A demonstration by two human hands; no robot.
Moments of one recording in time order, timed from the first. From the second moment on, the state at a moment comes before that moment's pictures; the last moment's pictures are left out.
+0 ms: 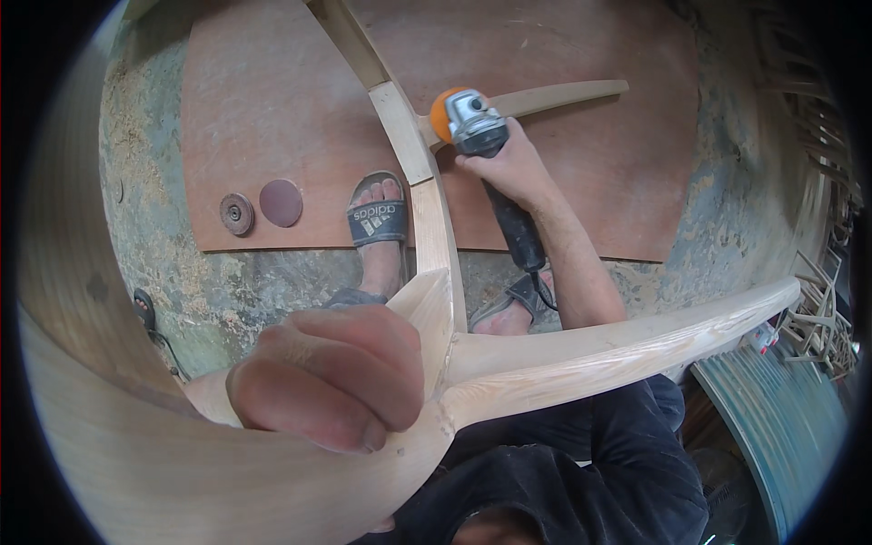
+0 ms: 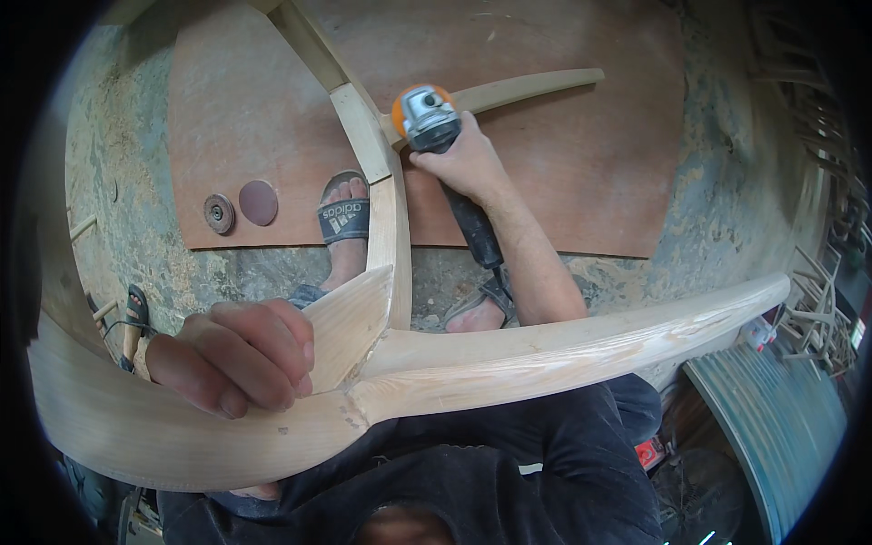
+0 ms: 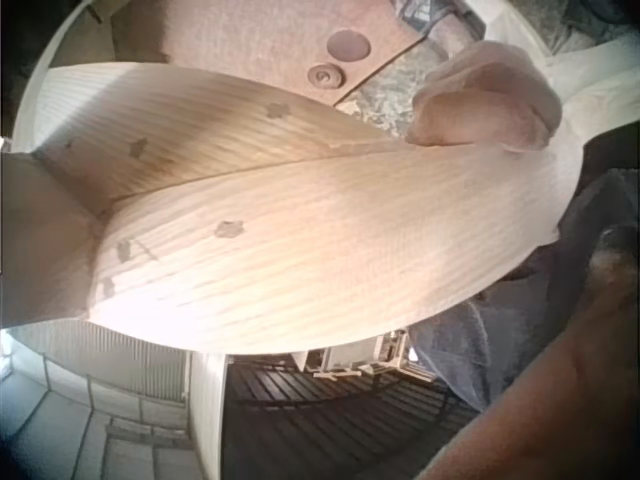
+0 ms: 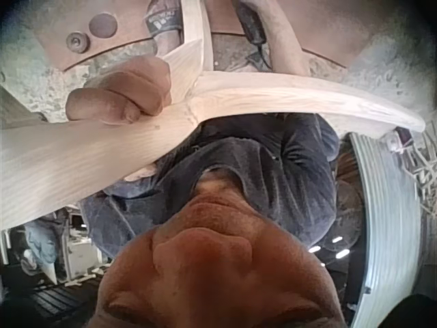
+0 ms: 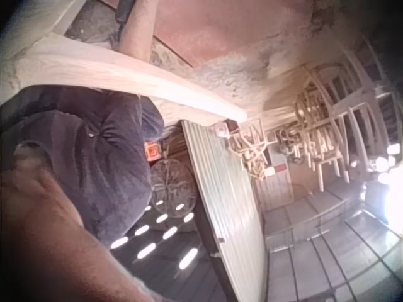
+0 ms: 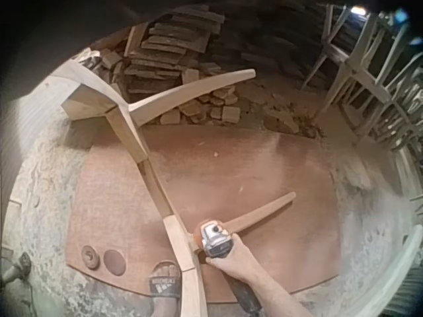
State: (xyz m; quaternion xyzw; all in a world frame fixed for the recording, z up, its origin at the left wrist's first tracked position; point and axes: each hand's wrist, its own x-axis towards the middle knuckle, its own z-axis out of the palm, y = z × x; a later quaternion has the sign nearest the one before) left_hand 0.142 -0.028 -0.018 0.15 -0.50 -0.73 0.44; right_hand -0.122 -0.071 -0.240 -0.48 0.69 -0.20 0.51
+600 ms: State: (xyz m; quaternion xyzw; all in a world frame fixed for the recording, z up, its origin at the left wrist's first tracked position) left_hand 0.128 -0.013 -0.014 0.22 -0.49 -0.67 0.51; right_hand -0.236 -0.094 -0.245 -0.44 0.69 -0.28 0.50
